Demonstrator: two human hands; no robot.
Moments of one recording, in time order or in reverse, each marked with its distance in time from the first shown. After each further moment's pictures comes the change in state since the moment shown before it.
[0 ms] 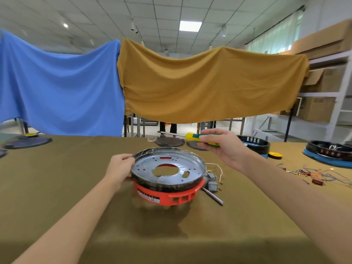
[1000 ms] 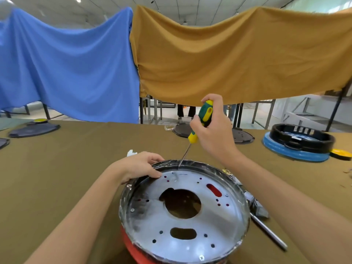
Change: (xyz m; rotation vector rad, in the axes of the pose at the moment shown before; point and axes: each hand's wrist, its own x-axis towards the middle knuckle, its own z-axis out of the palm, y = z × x) left_hand 0.100 -0.006 0.003 0.602 -0.646 -0.043; right_hand 0.134 0.083 0.081 -0.504 0.012 -0.675
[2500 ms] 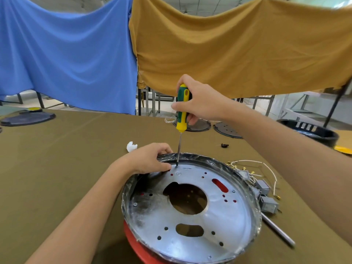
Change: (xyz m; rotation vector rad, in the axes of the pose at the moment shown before) left_hand 0.016 -0.005 0.007 0.312 0.086 0.187; right_hand 0.066 -0.029 0.012 -0.330 -0.632 0.162
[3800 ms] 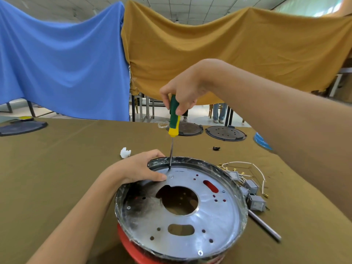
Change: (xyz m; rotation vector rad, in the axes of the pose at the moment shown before) left_hand -0.015 0.003 0.001 -0.188 -0.062 0.008; right_hand 0.032 -0.050 -0.044 -0.579 -0.514 0.162
